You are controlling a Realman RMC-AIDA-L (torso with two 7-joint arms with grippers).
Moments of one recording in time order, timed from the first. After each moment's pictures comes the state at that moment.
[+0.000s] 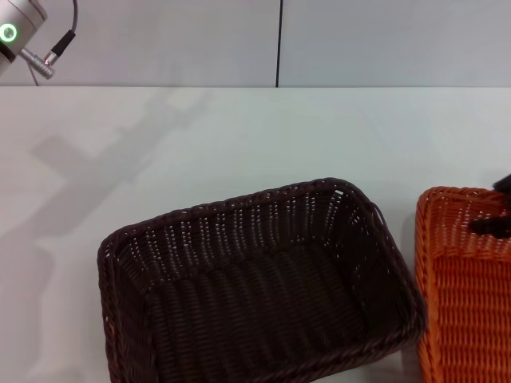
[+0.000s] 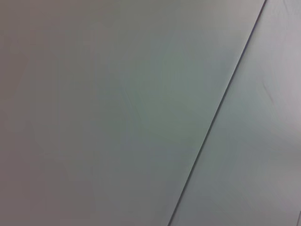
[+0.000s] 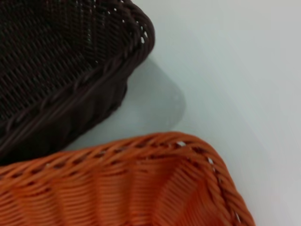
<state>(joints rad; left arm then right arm) -0.66 -2.06 -2.24 -0.62 0.92 -1.12 1.72 0.76 1.87 -0.78 -0.74 -2.57 -1.48 1.55</state>
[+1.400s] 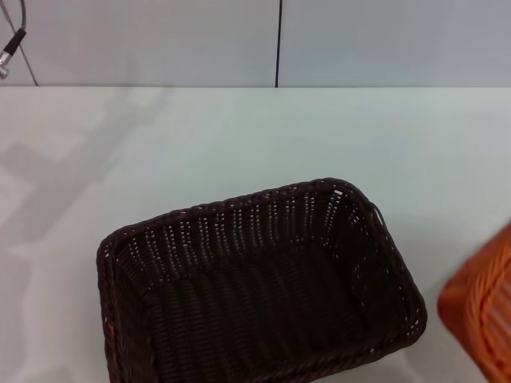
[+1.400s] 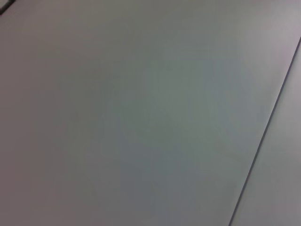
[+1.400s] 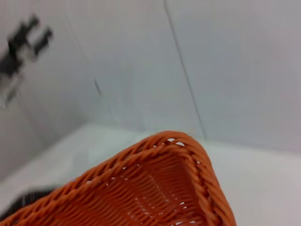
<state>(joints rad) -0.63 -2.05 -2.34 -0.62 0.92 -1.11 1.72 0.41 1.58 -0.11 -0.65 -2.22 -2.01 1.62</state>
